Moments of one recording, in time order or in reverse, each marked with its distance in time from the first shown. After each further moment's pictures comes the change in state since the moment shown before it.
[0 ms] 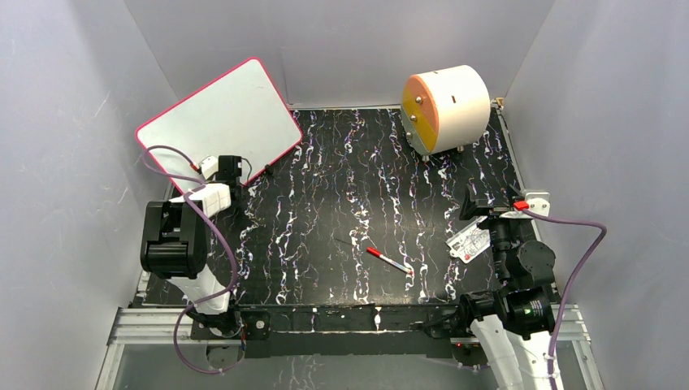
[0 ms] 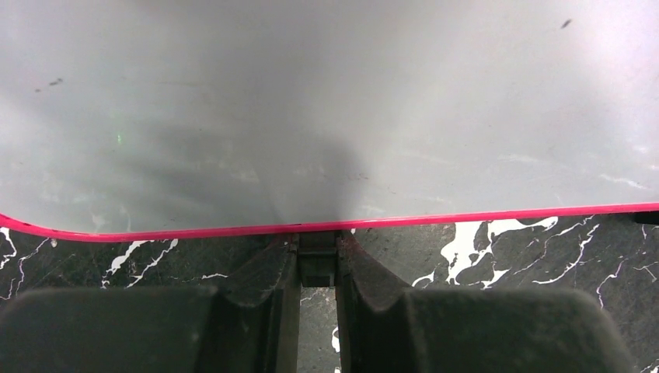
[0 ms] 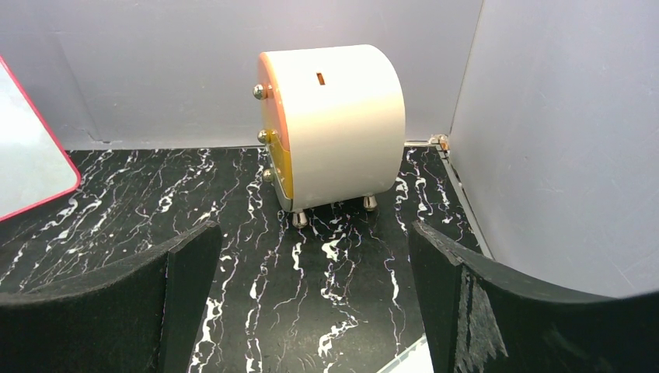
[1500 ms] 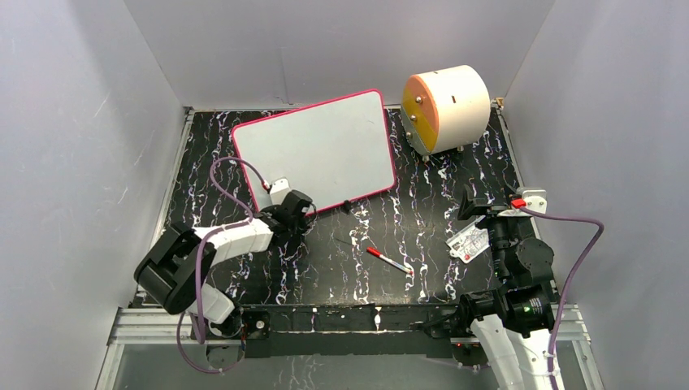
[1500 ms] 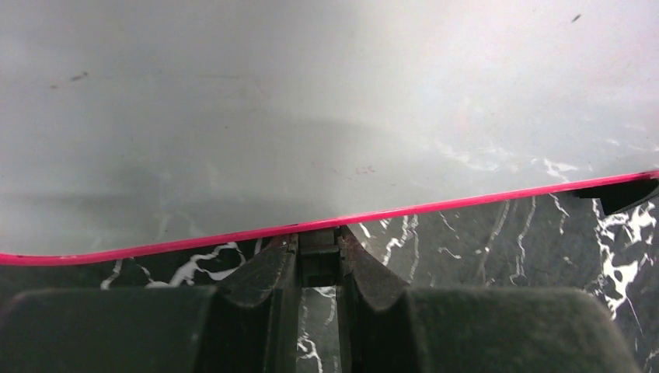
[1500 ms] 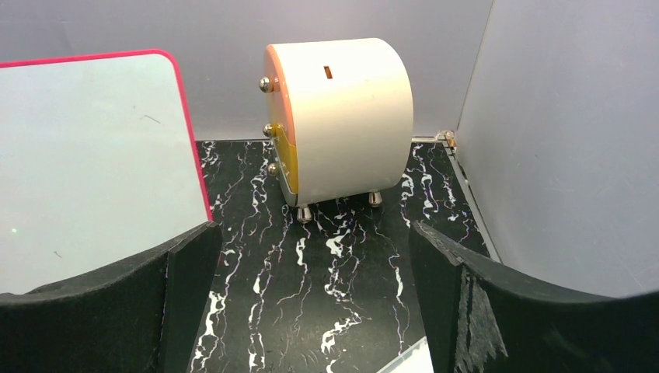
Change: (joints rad) left arm -0.627 -0.193 -0.225 0.088 0.028 -0.198; right arm 0.001 0.016 0.000 -0.002 -0.018 0.000
